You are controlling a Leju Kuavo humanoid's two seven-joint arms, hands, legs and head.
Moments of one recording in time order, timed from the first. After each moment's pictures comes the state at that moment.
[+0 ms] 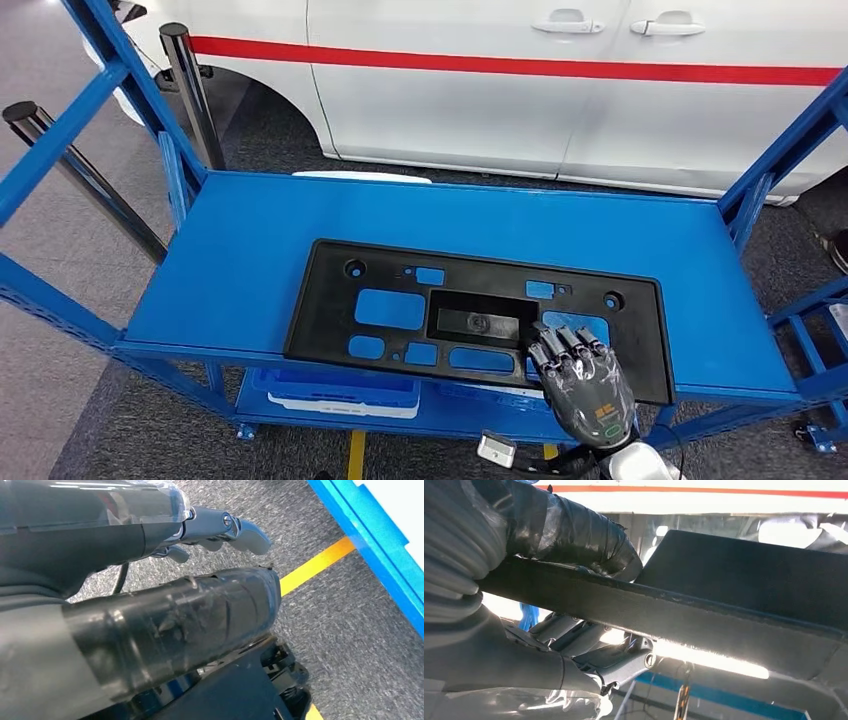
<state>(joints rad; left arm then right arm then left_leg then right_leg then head) -0.10 -0.22 0.87 -0.21 -1.29 0.25 -0.31 0.01 -0.30 0.41 -1.73 1.48 -0.65 -0.06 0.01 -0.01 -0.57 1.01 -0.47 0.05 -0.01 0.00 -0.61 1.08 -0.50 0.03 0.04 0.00</state>
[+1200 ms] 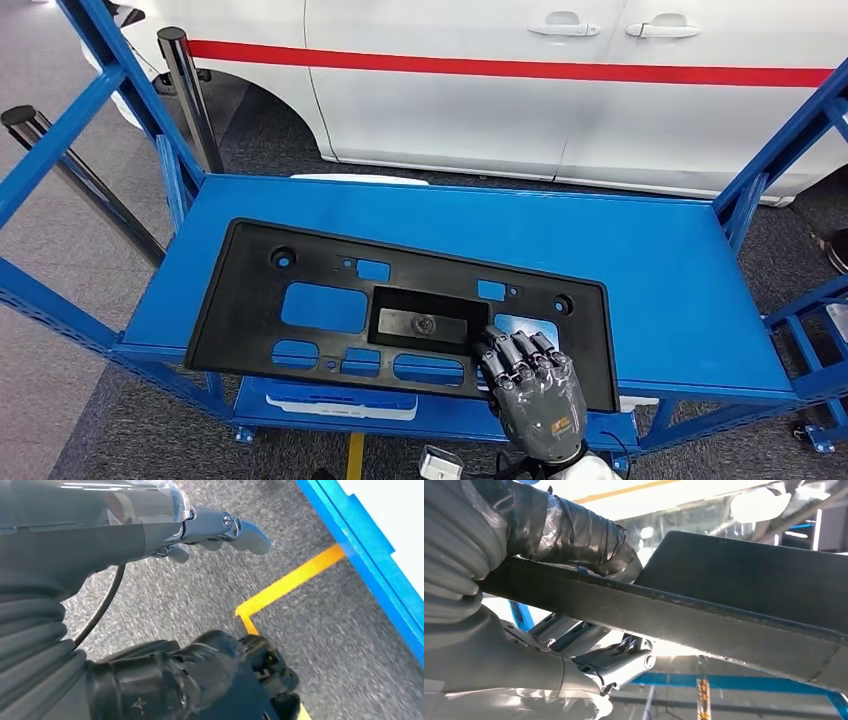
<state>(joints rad) -0.10 -0.23 0.88 -0.21 -1.30 0.26 -0.32 0.01 -0.13 0.52 -1.75 1.49 -0.68 -0.03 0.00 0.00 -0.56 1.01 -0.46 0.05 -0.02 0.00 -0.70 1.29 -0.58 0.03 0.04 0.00</state>
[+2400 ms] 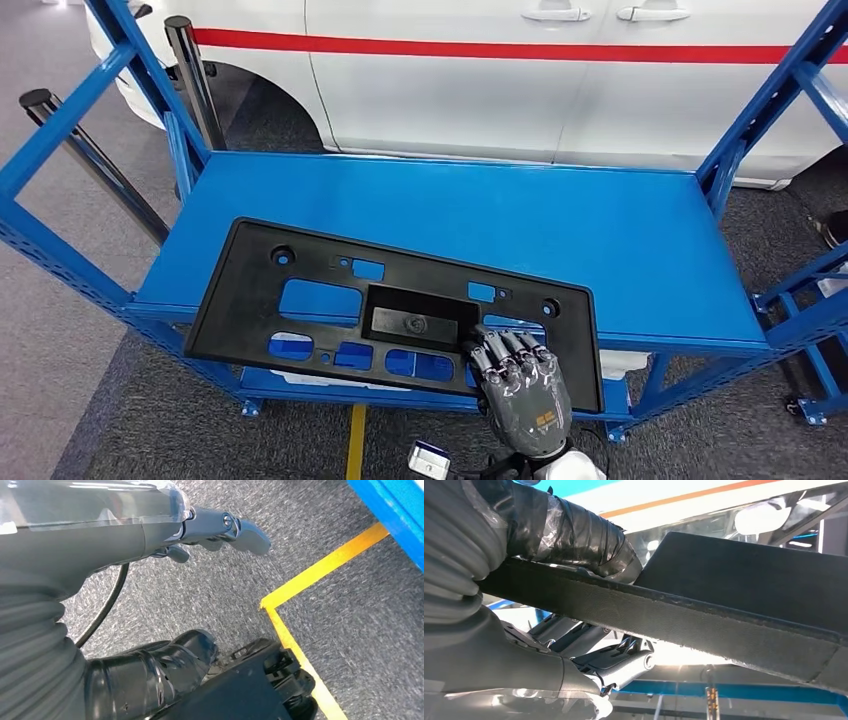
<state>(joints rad) -0.10 -0.23 0.87 -0.21 -1.32 0.30 -0.30 -0.03 -0.13 0.58 -1.68 1.49 -0.68 0.05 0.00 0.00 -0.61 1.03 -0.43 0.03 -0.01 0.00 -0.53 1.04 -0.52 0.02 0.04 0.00</state>
